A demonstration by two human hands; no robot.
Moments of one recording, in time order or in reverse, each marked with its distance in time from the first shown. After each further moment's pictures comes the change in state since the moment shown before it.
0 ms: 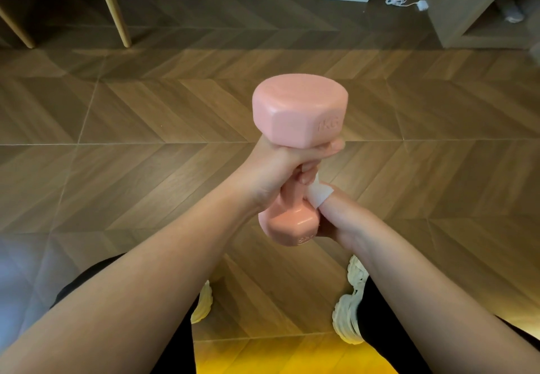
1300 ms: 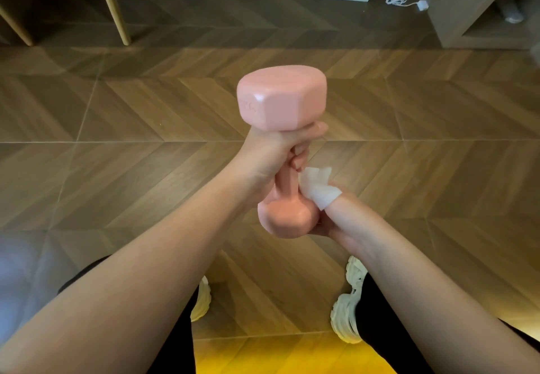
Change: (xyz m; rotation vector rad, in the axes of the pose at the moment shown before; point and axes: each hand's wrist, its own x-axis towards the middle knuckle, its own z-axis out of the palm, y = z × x) left_hand 0.010 0.001 -0.004 -0.058 0.121 0.000; right_hand -0.010 -0.006 0.001 0.061 0.071 0.087
